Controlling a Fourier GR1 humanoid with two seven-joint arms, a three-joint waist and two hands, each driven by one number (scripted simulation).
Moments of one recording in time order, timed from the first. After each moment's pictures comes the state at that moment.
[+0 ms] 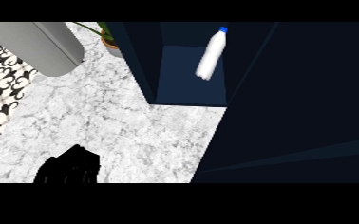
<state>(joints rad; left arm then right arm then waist) 0.30 0.32 -0.36 -1.89 0.55 0.07 -0.45 -0.12 -0.46 0.86 -2.45 0.07 -0.40 0.43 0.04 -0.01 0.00</state>
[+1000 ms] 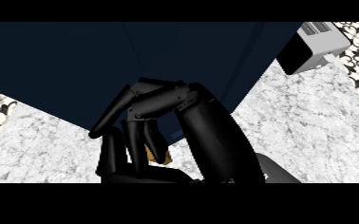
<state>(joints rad) 0.70 0.50 -0.08 -2.08 0.74 -0.19 -0.55 -0.72 -0.01 0.54 -1.95 -0.02 -0.39 0.62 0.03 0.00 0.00</state>
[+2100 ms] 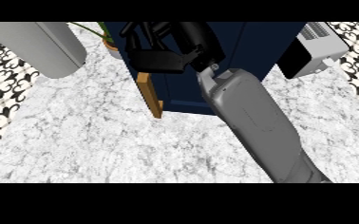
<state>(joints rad) 0.73 0.51 0.10 -2.04 0.84 -0.35 -0.49 -0.96 0.00 0.28 -1.29 -0.20 -0.12 0.23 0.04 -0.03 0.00</state>
